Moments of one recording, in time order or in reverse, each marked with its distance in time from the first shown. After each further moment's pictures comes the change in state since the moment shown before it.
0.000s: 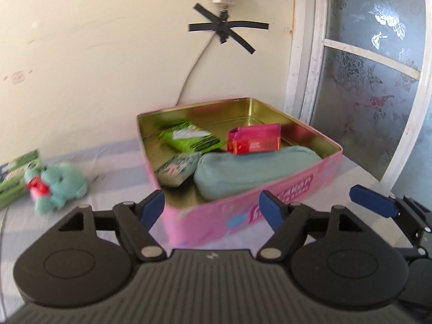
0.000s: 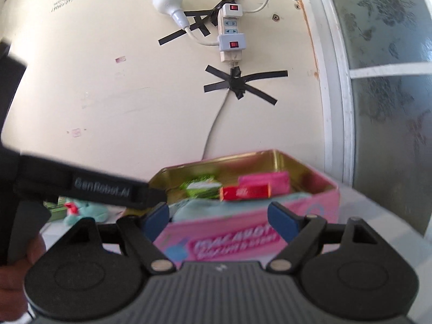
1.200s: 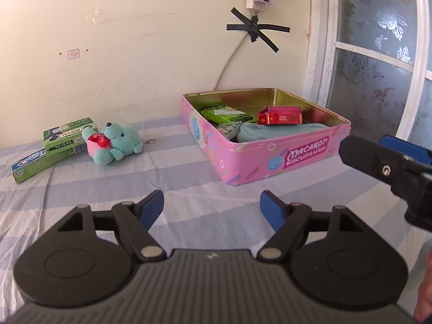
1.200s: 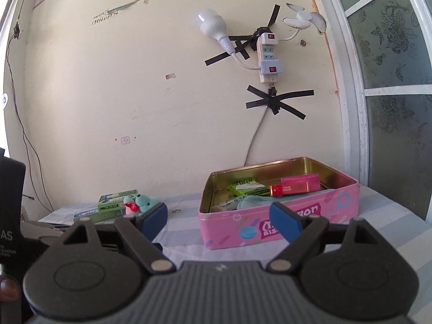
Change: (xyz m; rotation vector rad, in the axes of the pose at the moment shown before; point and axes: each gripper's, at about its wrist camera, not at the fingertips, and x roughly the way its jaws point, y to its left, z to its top) left arm -0.071 0.047 -0.071 -0.038 -0.035 0.066; right arm -0.076 0.072 -0.005 -0.026 -0.049 0.069
